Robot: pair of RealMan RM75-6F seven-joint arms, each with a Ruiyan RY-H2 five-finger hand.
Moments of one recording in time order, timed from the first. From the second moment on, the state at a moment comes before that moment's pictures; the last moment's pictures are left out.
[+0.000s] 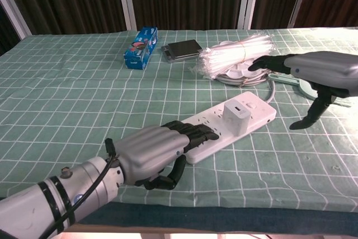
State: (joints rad) left arm -0.65 -1.90 -0.08 -1.42 1.37 0.89 0.46; right arm 0.55 -1.37 0.12 -1.61 -1.34 0.95 -0.34
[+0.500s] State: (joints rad) left arm -0.67 -1.92 -0.06 -1.38 1.36 0.90 0.45; right arm 0.62 -1.55 0.10 -1.43 -1.44 0.96 -0.30
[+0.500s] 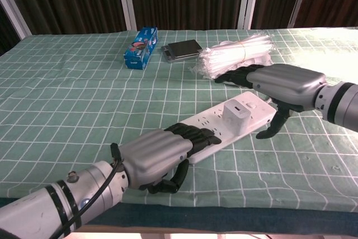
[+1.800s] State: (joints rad) left arm -0.67 -1.94 0.00 -1.35 1.37 0.93 0.49; right arm 0.65 -1.68 0.07 -1.29 -1.47 1.01 -0.33
